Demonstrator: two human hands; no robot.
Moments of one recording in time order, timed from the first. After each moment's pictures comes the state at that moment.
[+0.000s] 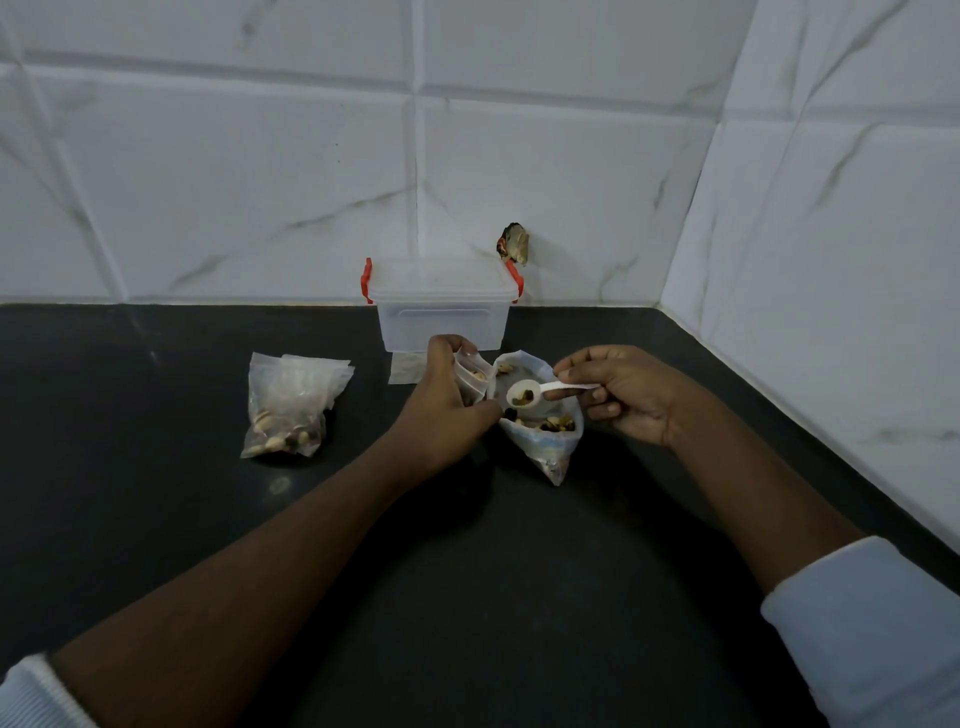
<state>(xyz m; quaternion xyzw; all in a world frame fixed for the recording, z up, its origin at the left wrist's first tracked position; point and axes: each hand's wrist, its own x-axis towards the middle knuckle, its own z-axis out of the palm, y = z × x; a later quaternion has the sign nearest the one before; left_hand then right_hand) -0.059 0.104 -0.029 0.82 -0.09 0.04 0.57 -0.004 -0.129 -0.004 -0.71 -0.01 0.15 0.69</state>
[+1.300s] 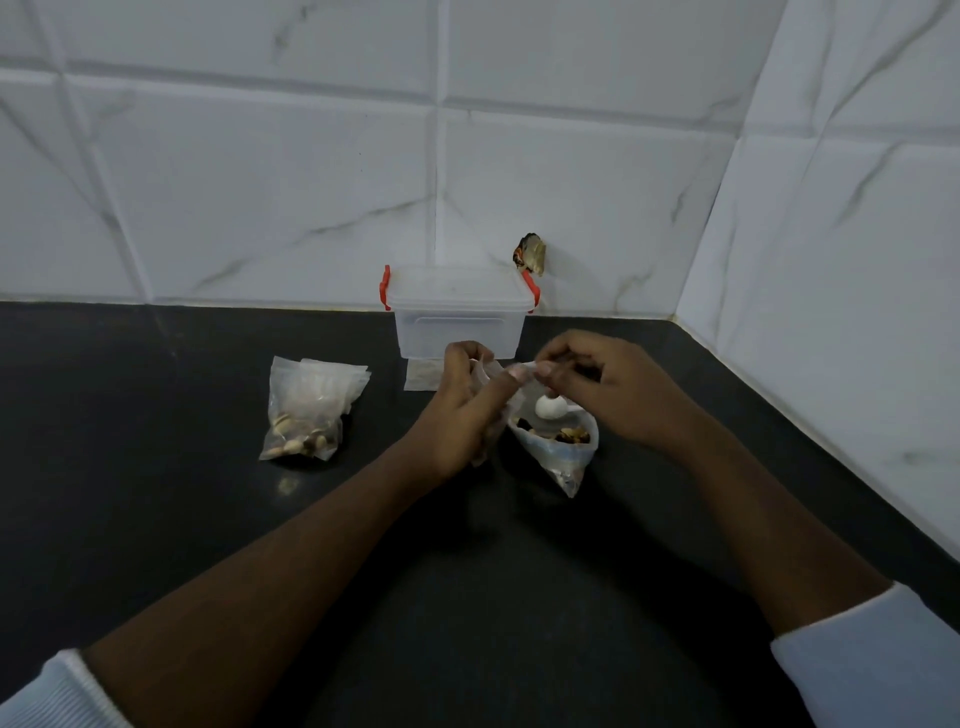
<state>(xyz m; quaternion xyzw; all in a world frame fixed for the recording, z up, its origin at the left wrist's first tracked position) -0.064 0.101 -0.028 0.73 -0.15 0.01 0.67 -0.039 -0.102 0.021 -0.89 -0.27 -0.08 0.36</state>
